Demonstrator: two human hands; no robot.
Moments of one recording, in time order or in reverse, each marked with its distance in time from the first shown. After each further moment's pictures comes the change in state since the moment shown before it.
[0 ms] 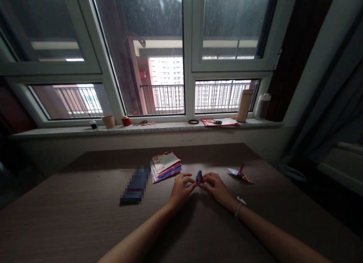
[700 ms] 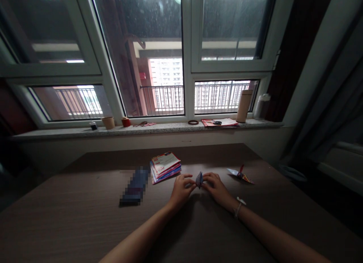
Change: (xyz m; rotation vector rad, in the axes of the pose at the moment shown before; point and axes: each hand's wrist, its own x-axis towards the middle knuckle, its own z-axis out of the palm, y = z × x) left_hand 0.002 0.000 0.001 0.010 -0.049 -0.033; right_hand 0.001 0.011 0.005 -0.009 0.015 -0.033
